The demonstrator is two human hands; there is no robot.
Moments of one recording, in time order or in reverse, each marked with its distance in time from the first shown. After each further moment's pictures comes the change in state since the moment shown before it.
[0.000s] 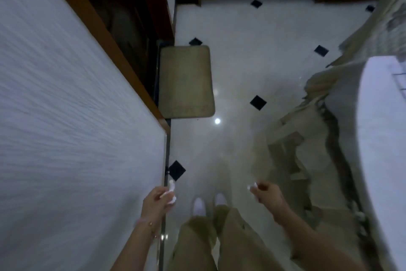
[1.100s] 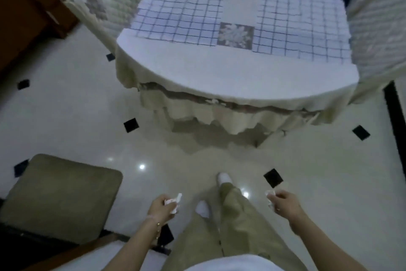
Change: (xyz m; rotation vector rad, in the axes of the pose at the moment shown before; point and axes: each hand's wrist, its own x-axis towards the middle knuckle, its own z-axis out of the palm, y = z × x) left_hand 0.025 0.056 0.112 1.166 -0.804 0.247; right_hand -0.229 0.127 0.129 1.115 0.820 0.589
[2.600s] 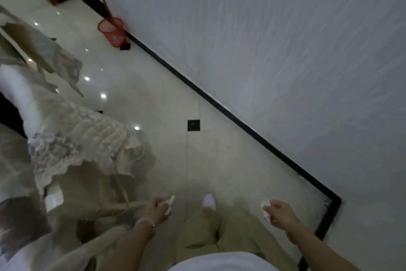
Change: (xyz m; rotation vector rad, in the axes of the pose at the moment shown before) left_hand -0.029 0.264 0.777 0.934 -0.516 0.278; right_hand 0.140 0.148 -0.570 0.783 0.507 0.400
